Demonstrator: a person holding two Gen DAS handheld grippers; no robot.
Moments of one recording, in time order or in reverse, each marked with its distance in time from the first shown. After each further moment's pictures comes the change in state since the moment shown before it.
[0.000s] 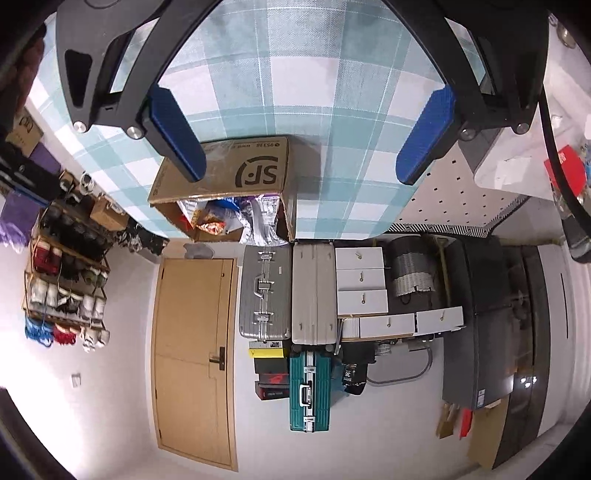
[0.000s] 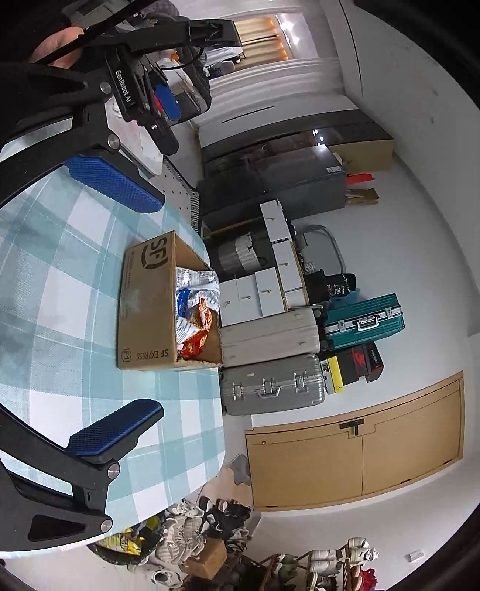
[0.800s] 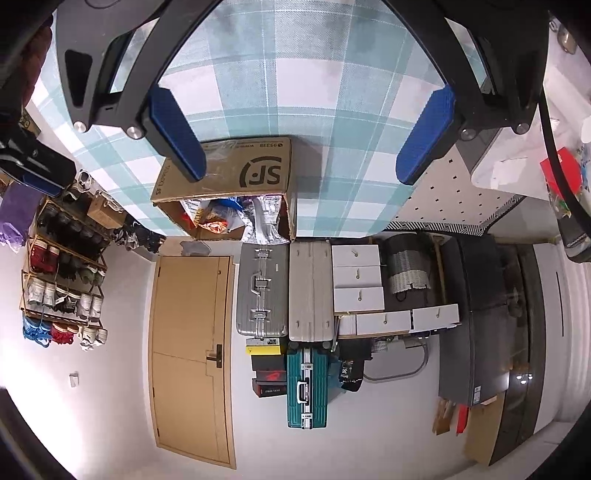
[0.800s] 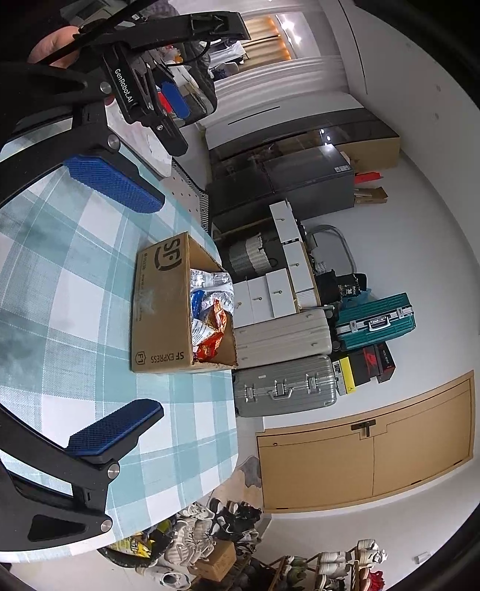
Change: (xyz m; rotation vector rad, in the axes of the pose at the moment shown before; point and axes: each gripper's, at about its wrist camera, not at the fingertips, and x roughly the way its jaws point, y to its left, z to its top) left arm -0.016 -0.006 -0.002 -0.007 -0.023 0.018; right arm 0.007 -0.006 -0.006 0.012 0.049 0.021
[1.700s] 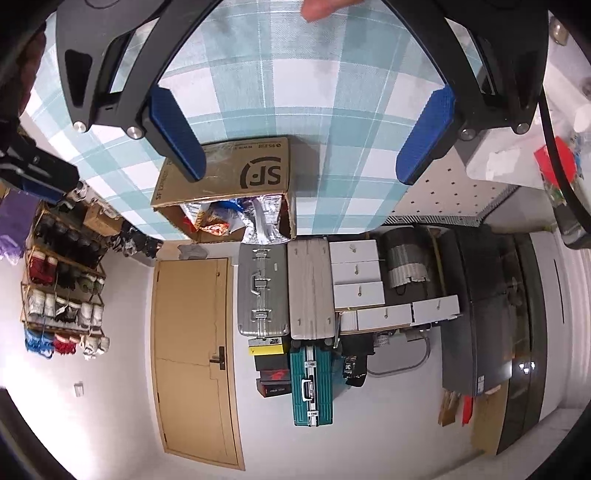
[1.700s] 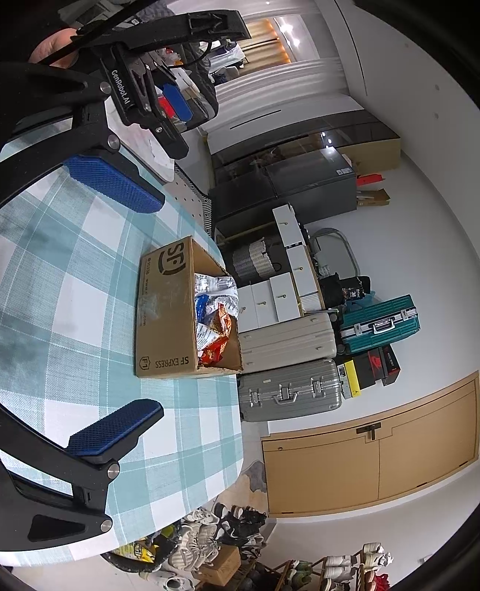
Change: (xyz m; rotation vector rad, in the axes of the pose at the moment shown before) left arm 0.001 -0.006 -0.005 0.046 -0.011 0.018; right arm 0.001 0.004 0.001 0.005 0.016 0.019
